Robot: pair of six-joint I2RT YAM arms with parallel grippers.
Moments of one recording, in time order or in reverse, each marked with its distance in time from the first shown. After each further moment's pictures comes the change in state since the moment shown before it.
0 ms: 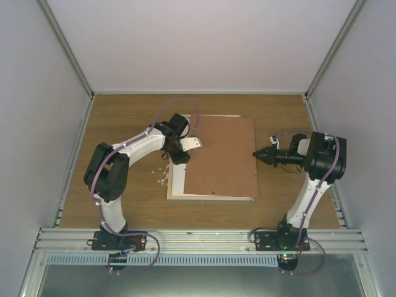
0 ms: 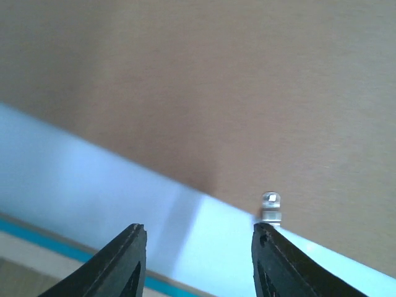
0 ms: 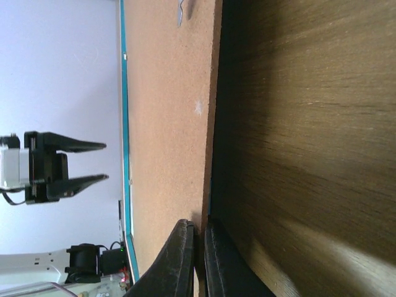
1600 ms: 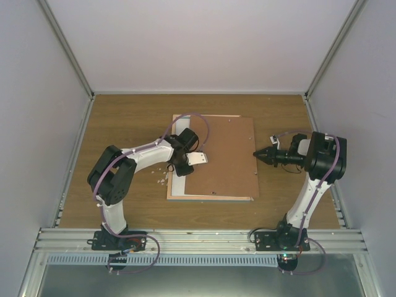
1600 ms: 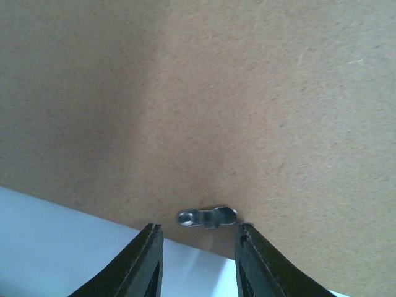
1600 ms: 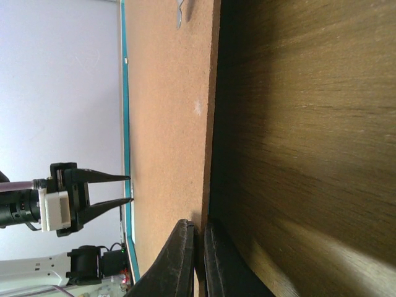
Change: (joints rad) left arm -0.105 -0.005 -0.124 0.090 -0.100 -0.016; right arm -0.005 0.004 0.000 0.007 -0.003 0.005
